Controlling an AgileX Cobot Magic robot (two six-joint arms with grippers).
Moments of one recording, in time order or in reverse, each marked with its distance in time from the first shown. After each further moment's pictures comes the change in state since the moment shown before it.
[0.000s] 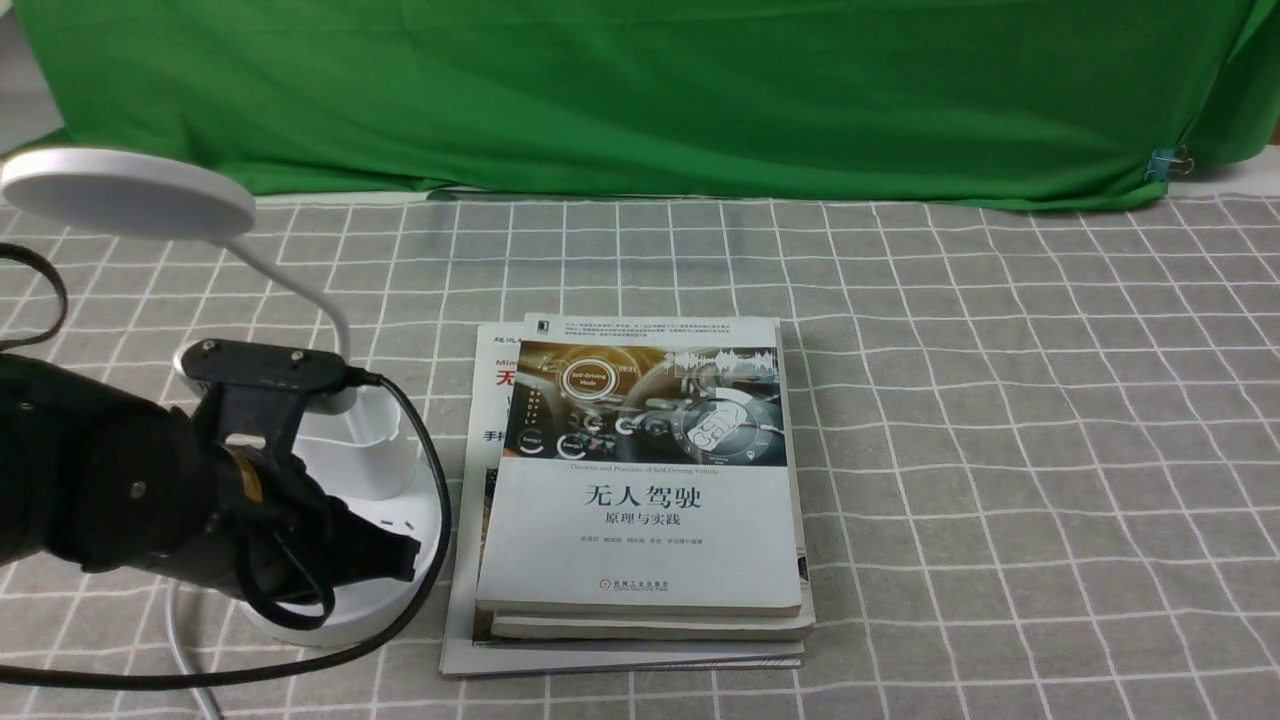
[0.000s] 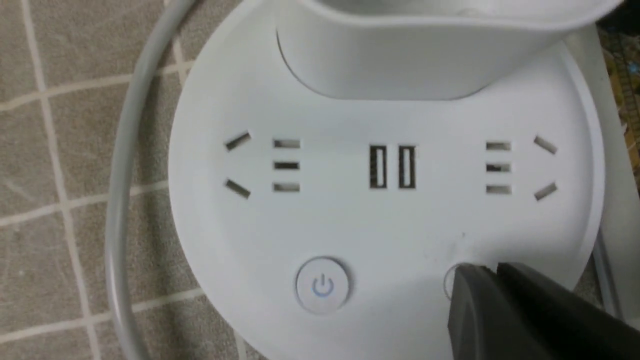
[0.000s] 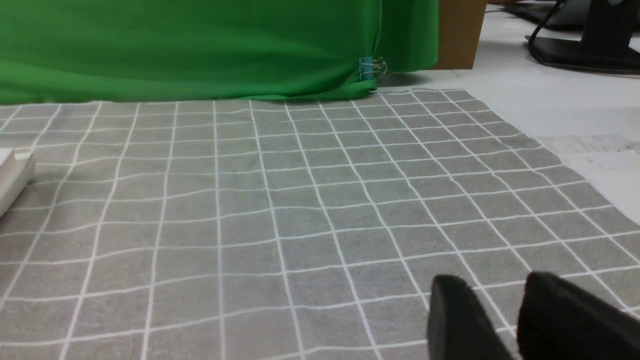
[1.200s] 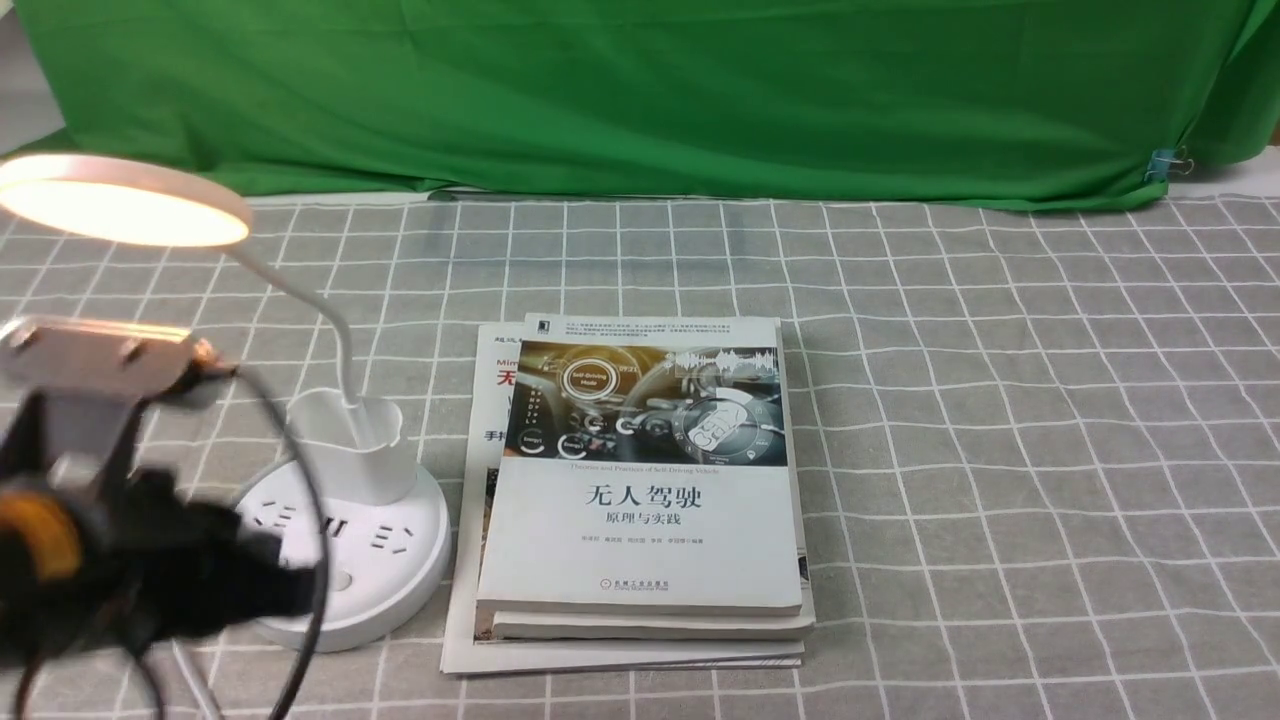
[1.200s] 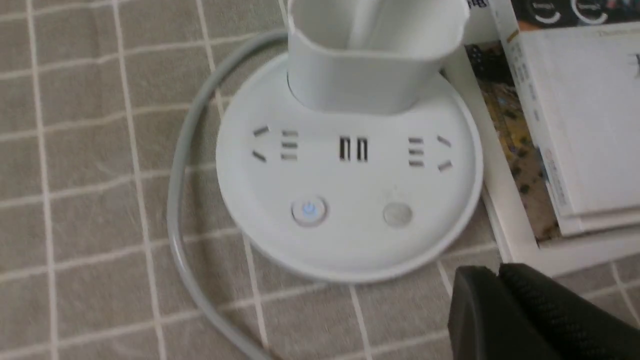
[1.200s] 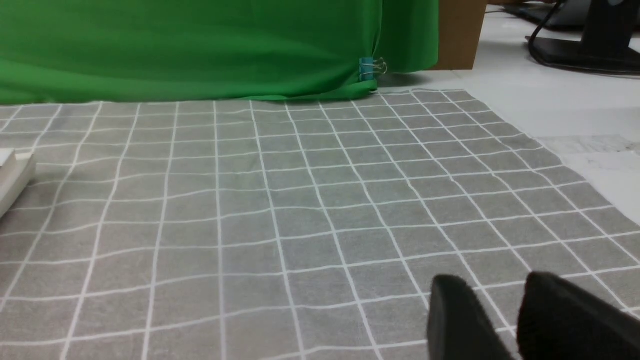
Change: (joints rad) right arm 0.000 0.000 0.000 0.000 0.000 0.000; left arm -0.001 -0.527 0.192 -0.076 0.073 0.021
